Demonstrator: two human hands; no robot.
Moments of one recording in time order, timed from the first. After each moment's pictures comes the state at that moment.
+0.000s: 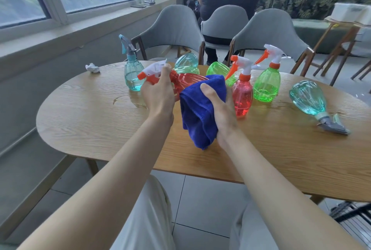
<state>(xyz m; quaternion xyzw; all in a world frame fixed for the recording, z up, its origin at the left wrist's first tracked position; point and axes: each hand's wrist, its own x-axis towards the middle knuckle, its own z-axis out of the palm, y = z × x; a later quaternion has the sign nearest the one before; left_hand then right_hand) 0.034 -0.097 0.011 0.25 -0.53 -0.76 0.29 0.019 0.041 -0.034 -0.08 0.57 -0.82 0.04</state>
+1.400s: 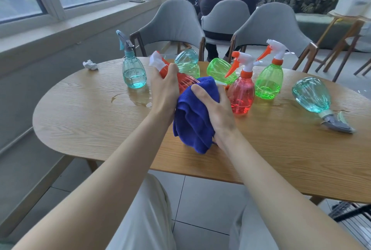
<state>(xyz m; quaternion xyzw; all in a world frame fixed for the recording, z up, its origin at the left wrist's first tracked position) 0.021 -0.096 0.008 0.19 -0.60 -0.73 0.26 0.018 0.032 -0.040 -0.09 0.59 -0.80 0.06</state>
